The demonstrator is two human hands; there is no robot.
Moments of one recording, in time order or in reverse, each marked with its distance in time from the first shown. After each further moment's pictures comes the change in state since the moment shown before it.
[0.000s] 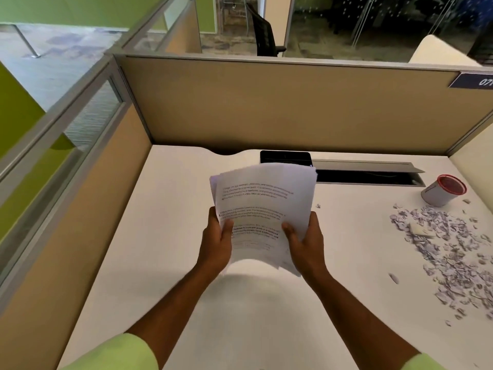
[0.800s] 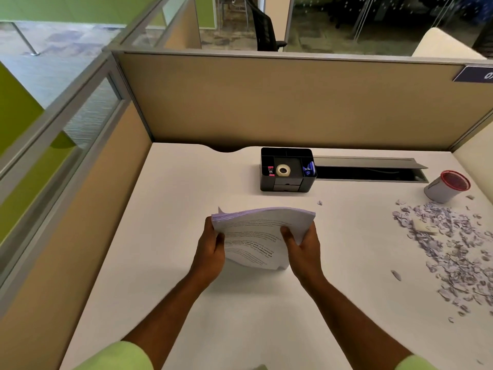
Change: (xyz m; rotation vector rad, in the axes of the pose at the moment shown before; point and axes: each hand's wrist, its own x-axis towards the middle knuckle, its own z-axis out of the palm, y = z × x) left_hand -0.014 -0.024 -0.018 0.113 -0.083 0.057; right_hand -0.009 0.019 0.013 0.160 0.004 0.069
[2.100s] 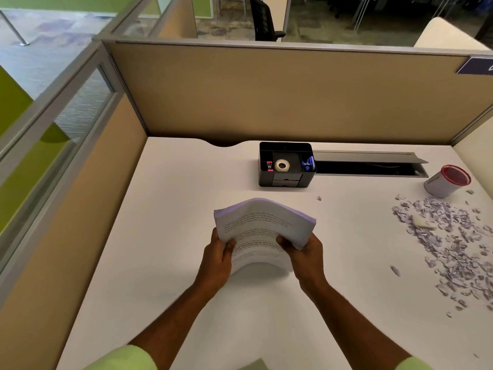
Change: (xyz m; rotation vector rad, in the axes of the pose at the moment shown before) left_hand -0.007 -0.031 0.025 -0.040 -0.028 -0.129; right_hand -0.001 0.030 -0.010 0.066 -0.039 0.079
